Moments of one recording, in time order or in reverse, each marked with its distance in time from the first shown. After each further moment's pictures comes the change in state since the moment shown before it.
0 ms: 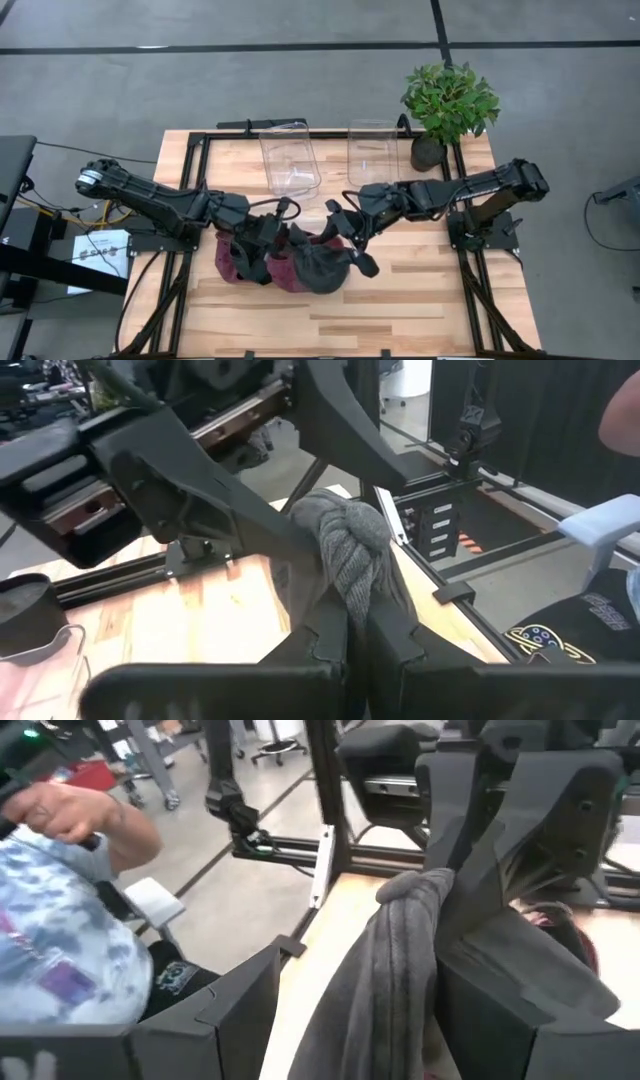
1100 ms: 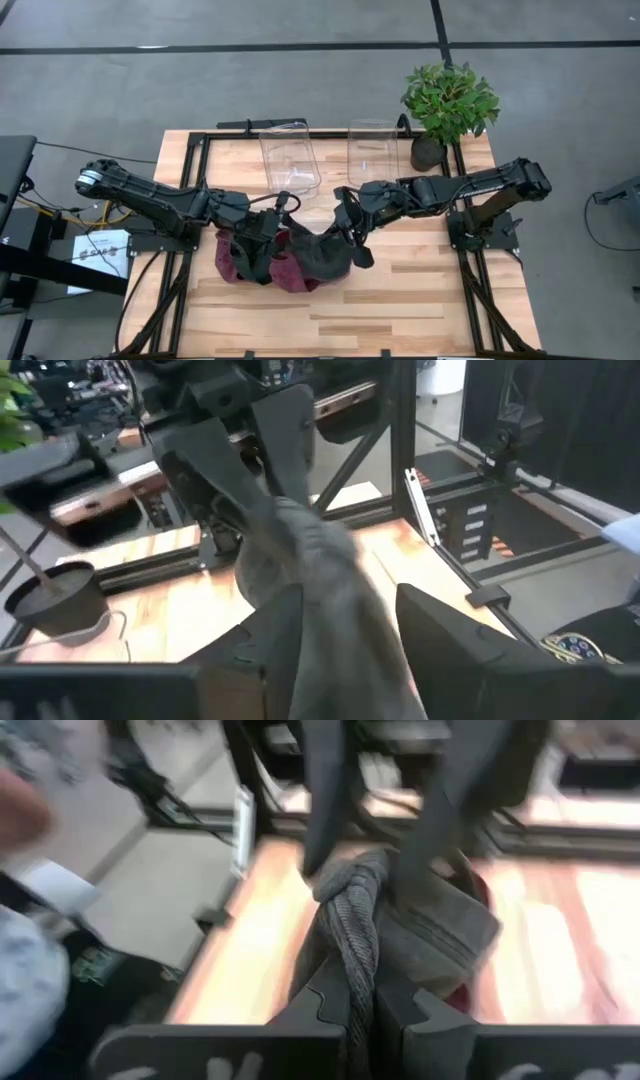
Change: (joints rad) left arm 0.011 -0.006 0.001 -0.009 -0.064 0.000; right arm -0.024 -0.029 0.013 -0.163 0.199 -0.007
